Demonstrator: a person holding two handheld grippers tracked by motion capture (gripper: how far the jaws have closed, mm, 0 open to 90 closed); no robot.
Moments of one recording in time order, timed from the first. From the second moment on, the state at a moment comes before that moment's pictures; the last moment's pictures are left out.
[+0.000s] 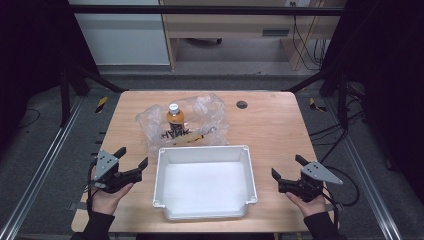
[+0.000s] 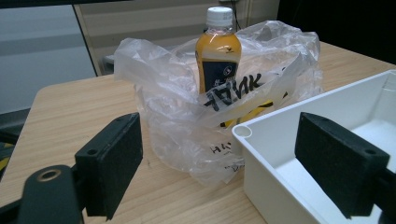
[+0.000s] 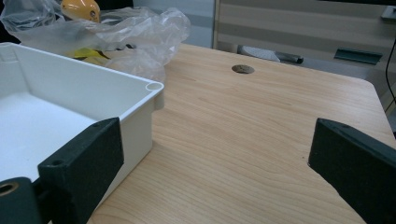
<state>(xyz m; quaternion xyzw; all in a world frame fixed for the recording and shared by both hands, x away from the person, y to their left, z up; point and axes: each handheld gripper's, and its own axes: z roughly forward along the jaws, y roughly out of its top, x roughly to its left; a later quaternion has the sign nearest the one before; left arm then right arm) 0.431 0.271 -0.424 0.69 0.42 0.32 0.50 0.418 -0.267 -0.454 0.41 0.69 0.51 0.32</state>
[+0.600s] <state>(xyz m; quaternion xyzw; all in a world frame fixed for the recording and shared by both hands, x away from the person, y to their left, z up) 0.452 0.252 -0.408 0.69 0.40 0.33 0.51 0.418 -0.267 -0.454 0.41 0.69 0.50 0.32</state>
